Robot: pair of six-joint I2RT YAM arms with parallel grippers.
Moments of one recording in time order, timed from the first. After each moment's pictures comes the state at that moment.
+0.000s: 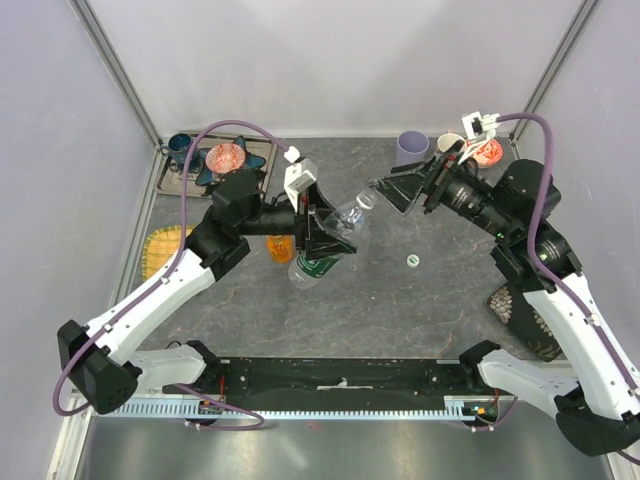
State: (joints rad) left arm -0.67 1.17 1.10 0.05 0.87 -0.32; right arm 0.48 0.98 1.34 -0.25 -0.39 0.60
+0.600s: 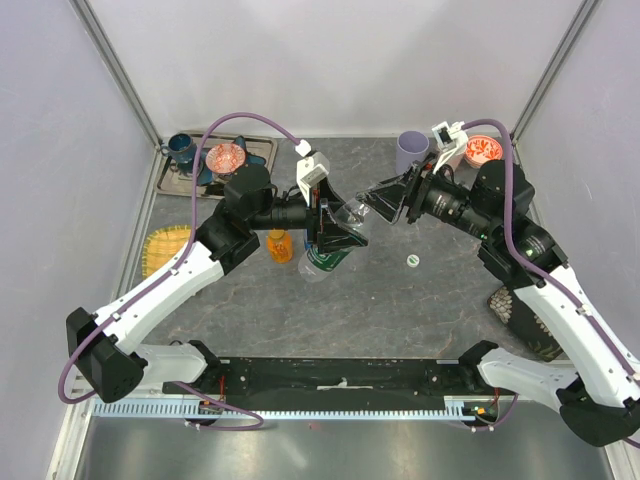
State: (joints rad) left arm -0.72 1.25 1.18 0.06 0.81 -0.30; right arm 0.59 1.02 1.34 -0.34 -0.35 0.51
